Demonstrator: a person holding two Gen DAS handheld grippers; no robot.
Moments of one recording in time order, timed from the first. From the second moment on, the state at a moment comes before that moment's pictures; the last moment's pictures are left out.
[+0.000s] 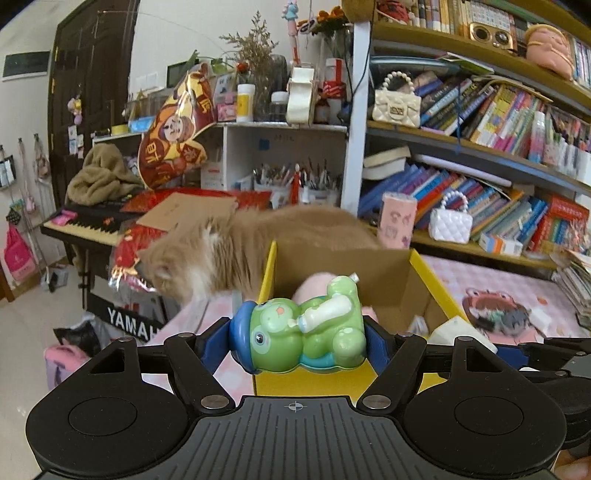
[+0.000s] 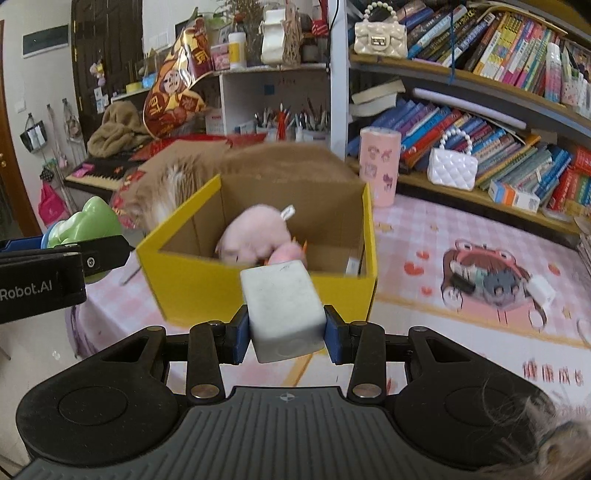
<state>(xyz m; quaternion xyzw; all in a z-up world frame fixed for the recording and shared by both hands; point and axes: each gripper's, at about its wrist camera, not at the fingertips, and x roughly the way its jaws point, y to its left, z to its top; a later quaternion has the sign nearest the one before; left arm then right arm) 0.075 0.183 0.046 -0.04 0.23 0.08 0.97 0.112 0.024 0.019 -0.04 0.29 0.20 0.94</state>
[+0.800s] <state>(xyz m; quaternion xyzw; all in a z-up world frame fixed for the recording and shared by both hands) 0.200 0.155 0.002 0.04 0.29 0.08 0.95 0.241 0.049 -0.025 -0.12 0.33 0.23 0.91</state>
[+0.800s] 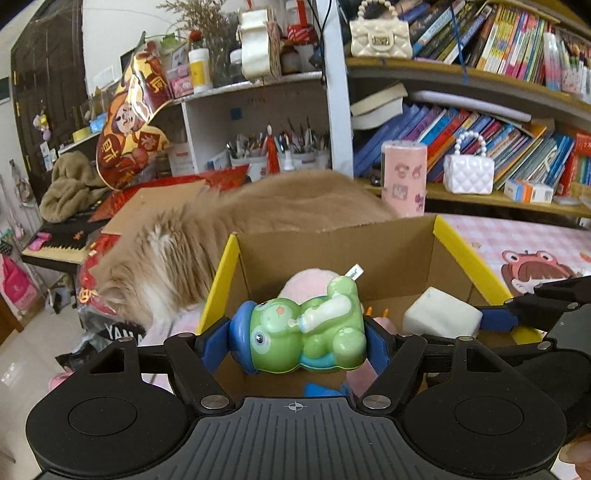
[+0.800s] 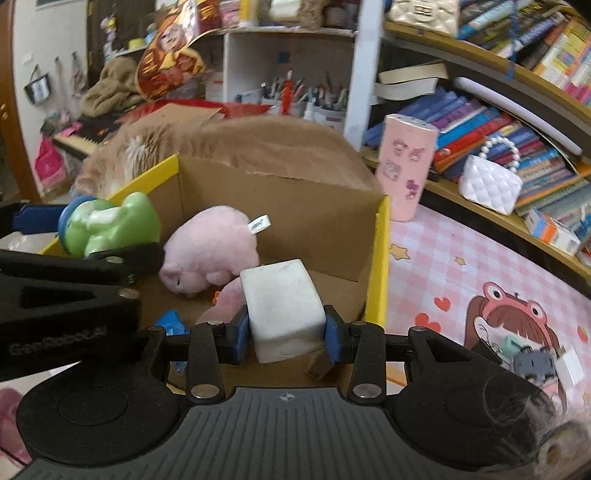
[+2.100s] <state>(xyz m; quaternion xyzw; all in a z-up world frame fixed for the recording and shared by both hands) 0.144 0.159 0.033 -0.01 0.26 0.10 0.96 0.187 0.023 0.014 -0.09 0.28 0.21 0.93</state>
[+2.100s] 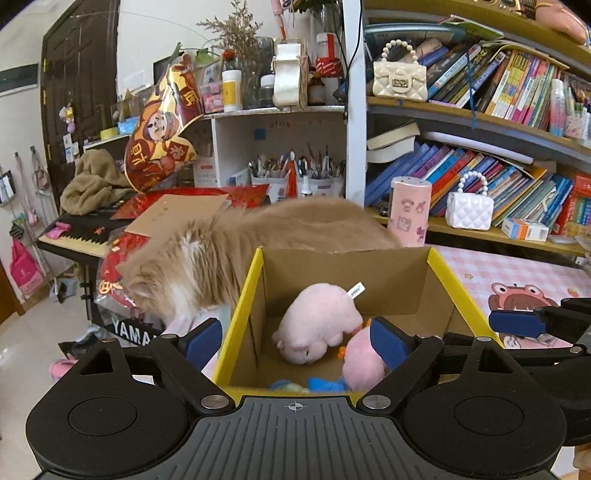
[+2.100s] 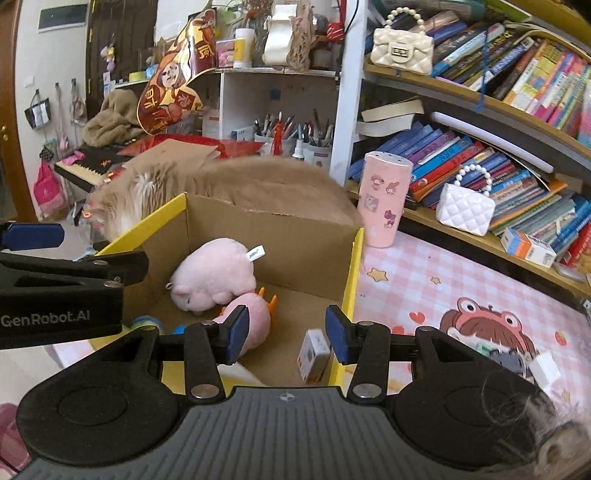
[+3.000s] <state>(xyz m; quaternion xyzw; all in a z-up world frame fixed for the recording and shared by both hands) 0.023 0.139 -0.013 0.02 0.34 0.06 0.94 0.040 -0.021 -0.028 -0.03 0.36 0.12 0.93</state>
